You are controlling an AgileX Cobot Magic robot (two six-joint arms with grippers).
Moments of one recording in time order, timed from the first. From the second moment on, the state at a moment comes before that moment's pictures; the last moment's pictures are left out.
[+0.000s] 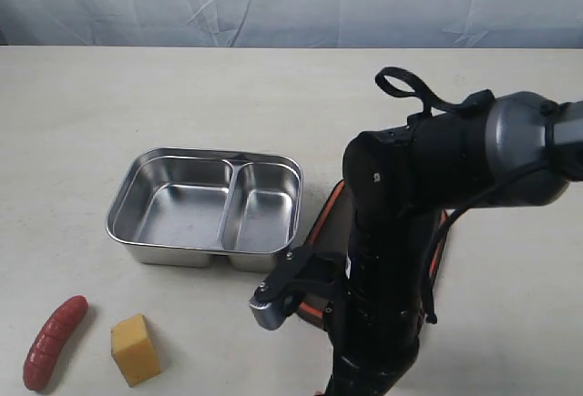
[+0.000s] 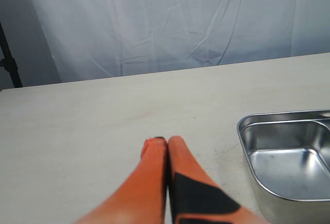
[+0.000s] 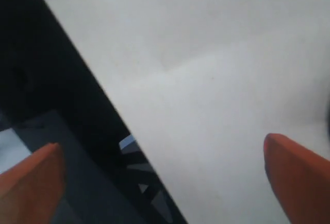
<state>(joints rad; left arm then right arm) -0.09 0.00 0.00 0.02 0.20 0.03 0.97 1.78 -0.92 0.41 1.08 -0.59</state>
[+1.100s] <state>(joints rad) -0.09 0.00 0.00 0.02 0.20 0.03 0.97 1.62 -1.07 0.73 0.82 -0.71</state>
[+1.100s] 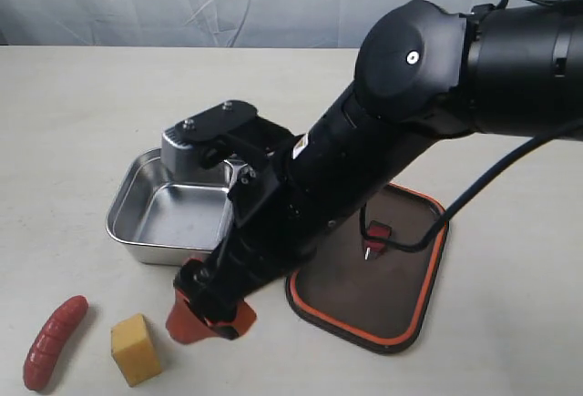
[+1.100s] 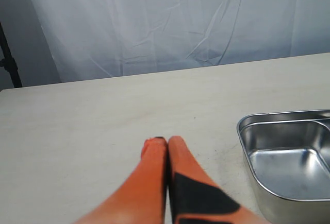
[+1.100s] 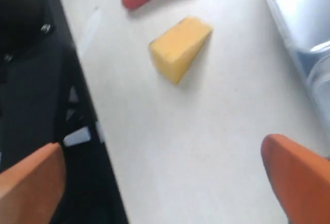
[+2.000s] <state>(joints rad) -0.09 0.00 0.00 0.02 0.20 0.03 0.96 1.60 -1.07 0.47 0.43 -0.51</state>
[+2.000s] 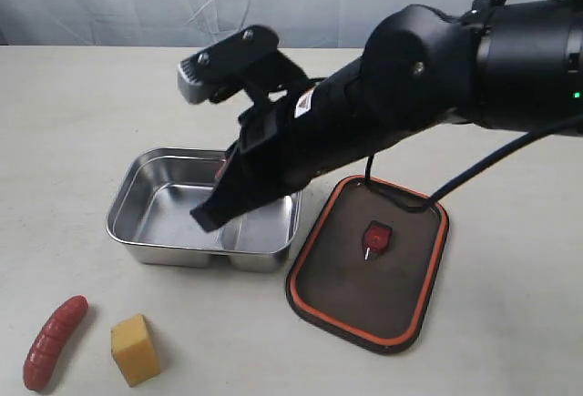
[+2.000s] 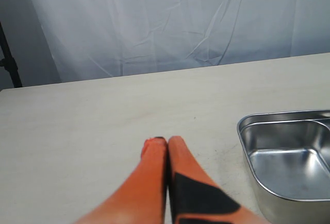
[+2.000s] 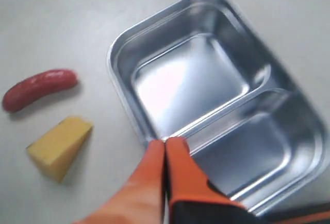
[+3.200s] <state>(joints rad) -0.09 0.15 -0.31 -0.06 0.37 -0.25 0.43 0.33 -0.28 0.56 0.29 -0.38</state>
